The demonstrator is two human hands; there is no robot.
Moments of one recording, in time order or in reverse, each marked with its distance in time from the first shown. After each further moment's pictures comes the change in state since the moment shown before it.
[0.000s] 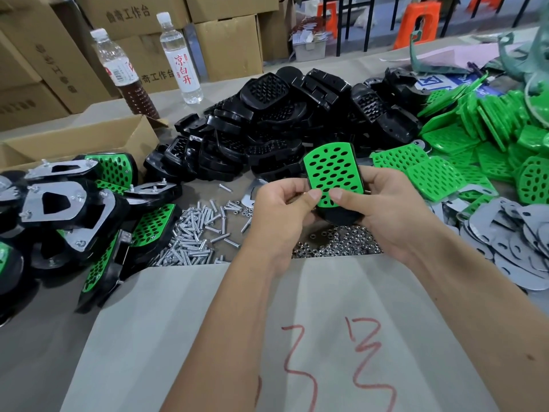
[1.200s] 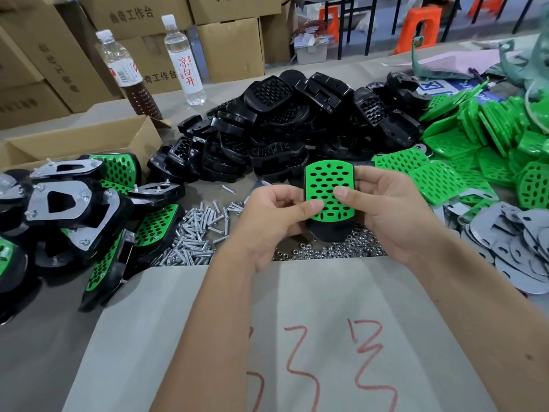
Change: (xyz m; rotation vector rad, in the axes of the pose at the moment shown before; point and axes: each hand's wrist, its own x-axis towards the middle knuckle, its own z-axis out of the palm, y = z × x) left_hand 0.004 0.009 -0.029 0.063 -0.150 -0.096; right_hand 0.006 0.006 -0.007 0.113 -0.065 -0.063
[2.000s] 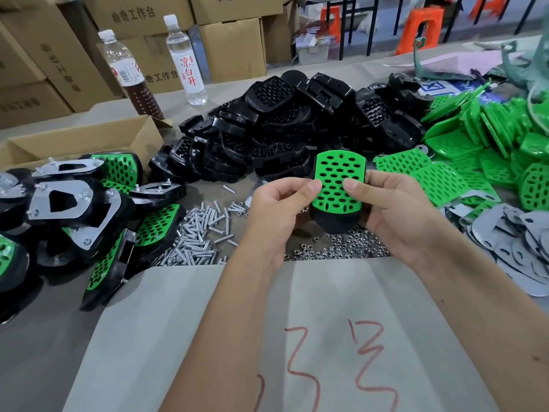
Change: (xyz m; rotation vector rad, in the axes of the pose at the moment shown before) left_hand 0.003 -0.001 0.018 -0.128 0.133 0.071; right_hand -0.002 -0.007 0.000 0.112 0.004 0.110
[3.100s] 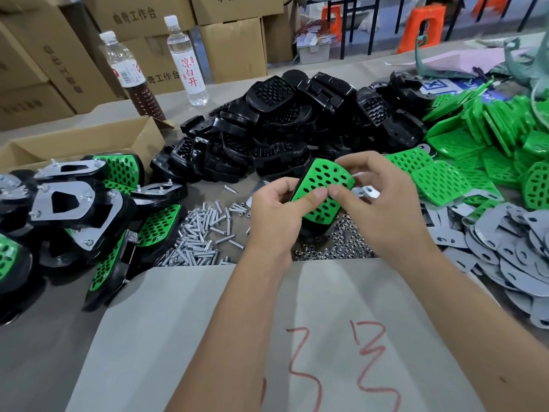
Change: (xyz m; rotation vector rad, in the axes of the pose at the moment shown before) left_hand -0.004 -0.002 0.005 0.035 0.095 0.044; right_hand -0.003 0.011 0.014 -0.726 0.234 -0.459
